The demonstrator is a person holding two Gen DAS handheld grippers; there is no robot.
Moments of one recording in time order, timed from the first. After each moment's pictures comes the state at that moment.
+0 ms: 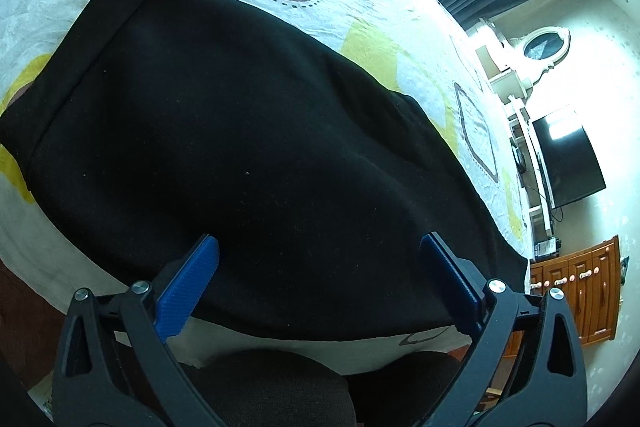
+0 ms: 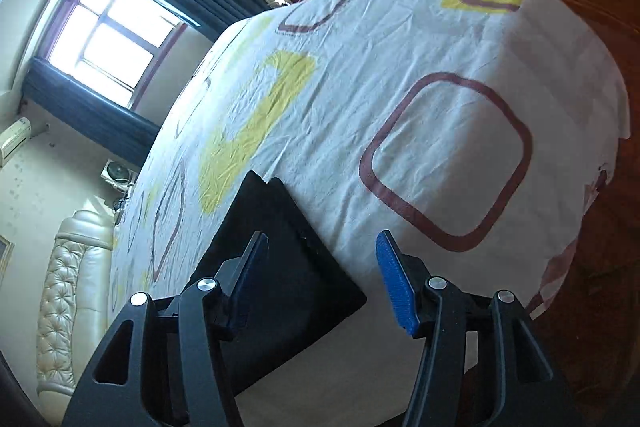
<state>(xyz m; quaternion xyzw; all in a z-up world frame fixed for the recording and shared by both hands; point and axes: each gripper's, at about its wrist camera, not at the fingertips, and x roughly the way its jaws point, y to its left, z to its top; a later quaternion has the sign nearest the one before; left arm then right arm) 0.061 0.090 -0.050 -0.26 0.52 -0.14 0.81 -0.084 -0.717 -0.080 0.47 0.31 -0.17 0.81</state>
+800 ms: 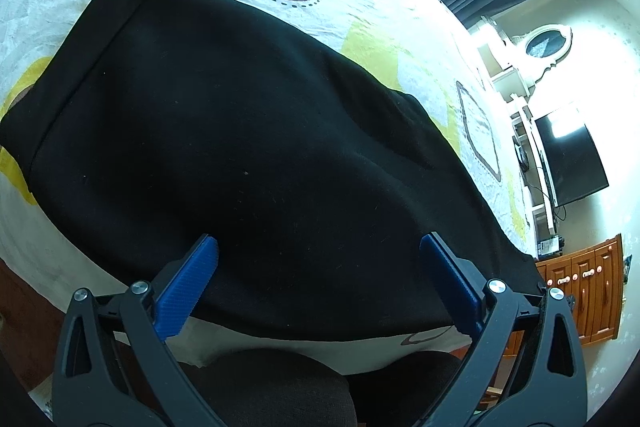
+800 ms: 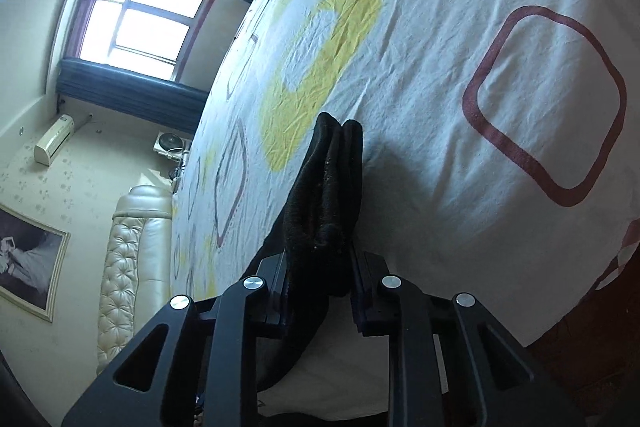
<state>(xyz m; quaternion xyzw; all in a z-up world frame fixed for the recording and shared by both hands) 0.056 0.095 -0.055 -0.26 0.52 -0.13 0.80 -0.054 -0.694 -0.075 0.54 0.33 -0.05 0.78</state>
